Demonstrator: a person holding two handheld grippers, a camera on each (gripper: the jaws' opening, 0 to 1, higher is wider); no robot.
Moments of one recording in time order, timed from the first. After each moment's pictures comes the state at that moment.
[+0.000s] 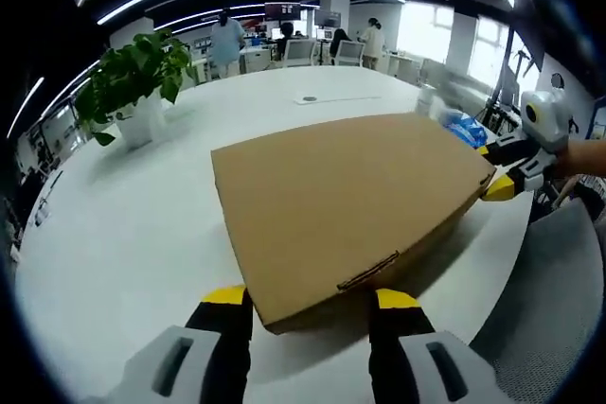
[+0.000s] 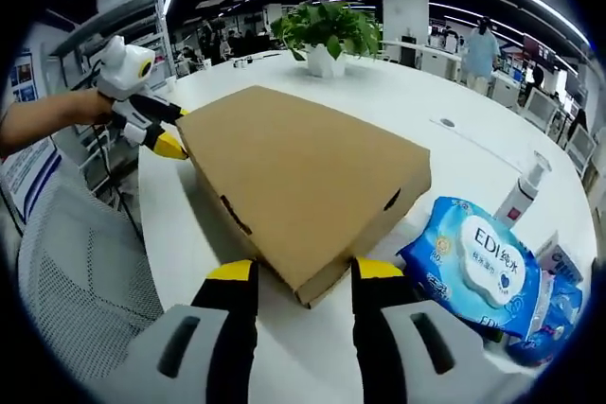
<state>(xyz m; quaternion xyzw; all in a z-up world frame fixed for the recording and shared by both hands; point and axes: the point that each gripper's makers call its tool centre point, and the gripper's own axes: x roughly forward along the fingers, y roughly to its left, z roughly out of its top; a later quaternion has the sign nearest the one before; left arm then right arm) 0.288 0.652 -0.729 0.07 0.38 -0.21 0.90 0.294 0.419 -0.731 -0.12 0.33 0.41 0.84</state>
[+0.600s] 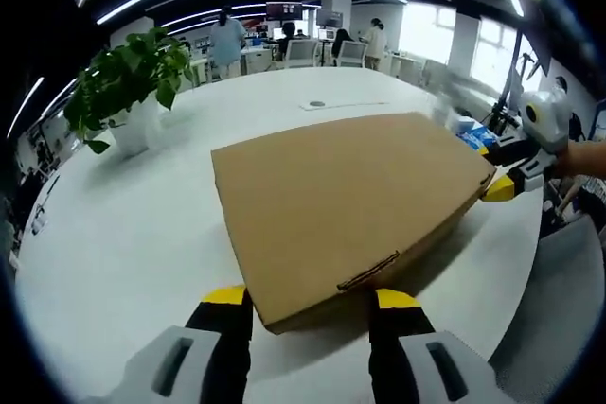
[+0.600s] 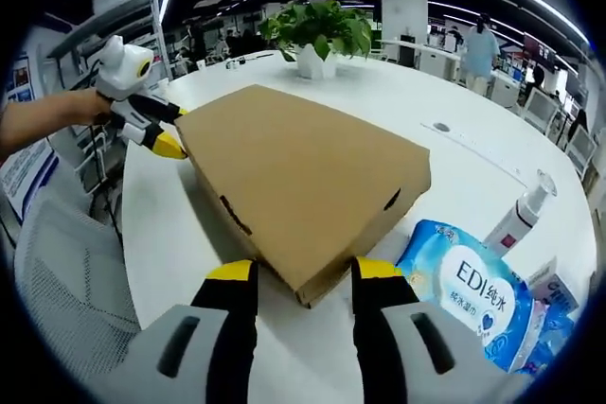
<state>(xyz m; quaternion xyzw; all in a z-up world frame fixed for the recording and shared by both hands) 0.332 0.647 -0.729 0.06 0.38 -0.21 0.90 0.339 0.415 -0.731 -0.12 0.33 0.41 0.84</state>
